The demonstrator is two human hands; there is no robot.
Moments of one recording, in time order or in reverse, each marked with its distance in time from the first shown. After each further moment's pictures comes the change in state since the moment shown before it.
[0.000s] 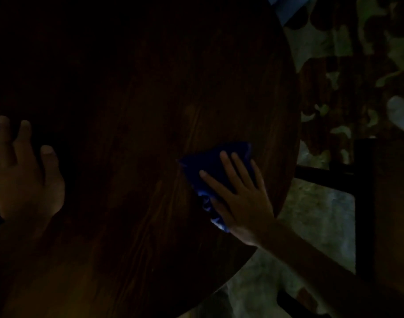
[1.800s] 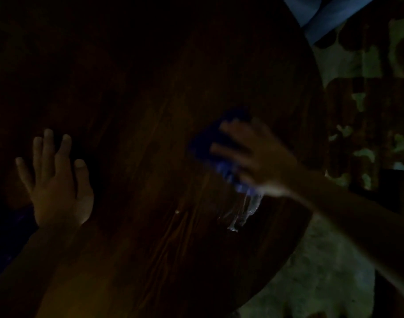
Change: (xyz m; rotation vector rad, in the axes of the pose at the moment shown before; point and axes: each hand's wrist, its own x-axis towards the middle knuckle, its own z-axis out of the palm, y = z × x) left_hand -0.027 0.161 -0.098 0.033 -0.158 -0.108; right_hand 0.135 0.072 -0.041 -0.225 0.012 -0.483
